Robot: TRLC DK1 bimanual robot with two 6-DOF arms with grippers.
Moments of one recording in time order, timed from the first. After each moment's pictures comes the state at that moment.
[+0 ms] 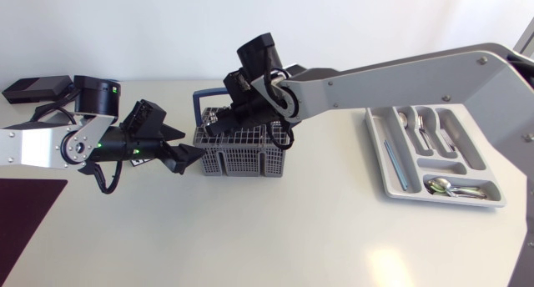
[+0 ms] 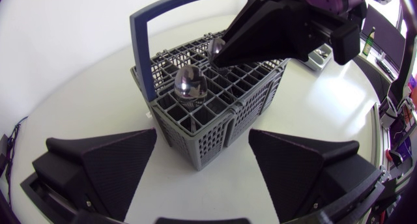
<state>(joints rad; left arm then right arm) -0.12 1.55 0.78 0.04 0.48 0.42 0.69 2.05 1.51 -0.11 -0.15 0.02</state>
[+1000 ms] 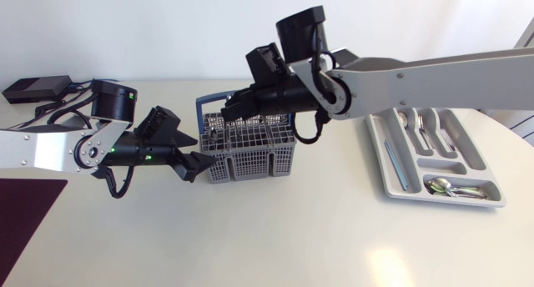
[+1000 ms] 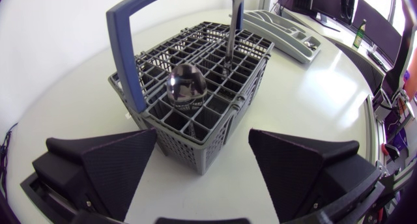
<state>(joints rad) -0.20 1.57 0.78 0.03 0.48 0.42 0.63 1.80 1.31 0.02 -0.33 0.06</state>
